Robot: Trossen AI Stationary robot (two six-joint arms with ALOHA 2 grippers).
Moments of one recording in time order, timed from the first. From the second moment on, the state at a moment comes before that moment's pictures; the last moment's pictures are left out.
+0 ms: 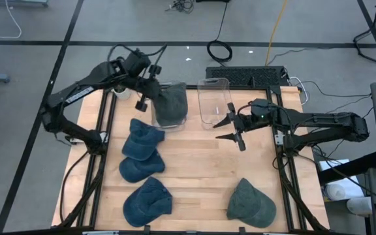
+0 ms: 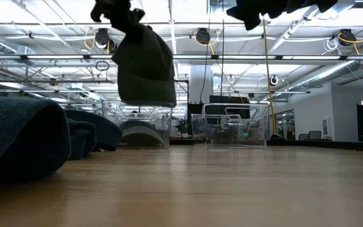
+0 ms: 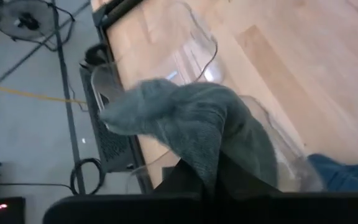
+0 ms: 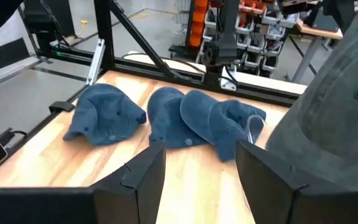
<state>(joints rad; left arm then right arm) 0.55 1.42 1.55 -0.98 0.29 0.99 -0.14 1.03 0.81 -0.06 -0.32 -0.19</state>
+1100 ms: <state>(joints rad) 0.59 1.50 1.55 -1.11 0.27 1.06 -0.22 1.03 0.76 -0.05 -0.32 -0.17</state>
